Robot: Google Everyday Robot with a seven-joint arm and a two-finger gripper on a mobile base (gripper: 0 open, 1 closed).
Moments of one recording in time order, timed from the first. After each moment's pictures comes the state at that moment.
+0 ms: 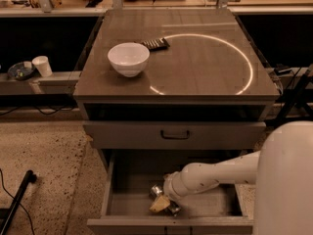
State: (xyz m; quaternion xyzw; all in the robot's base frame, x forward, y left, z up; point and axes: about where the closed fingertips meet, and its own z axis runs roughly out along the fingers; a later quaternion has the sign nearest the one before) arm 0.480 -0.017 0.375 -0.50 0.82 0.19 0.21
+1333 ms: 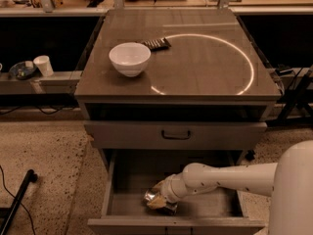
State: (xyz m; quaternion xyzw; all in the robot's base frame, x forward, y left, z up) arm 0.476 0.006 0.358 -0.52 0.79 0.25 0.22
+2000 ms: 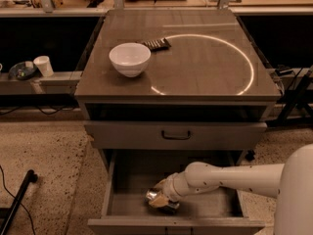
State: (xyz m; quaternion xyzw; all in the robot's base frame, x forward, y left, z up) arm 0.480 0.002 0.367 -0.53 0.78 0.25 0.23
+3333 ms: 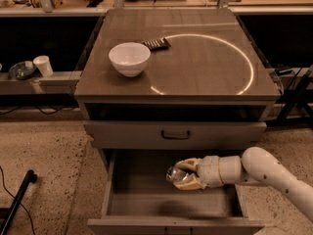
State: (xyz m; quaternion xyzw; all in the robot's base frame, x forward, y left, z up) arm 0.485 -0.085 0.538 -0.57 0.65 0.29 0.41
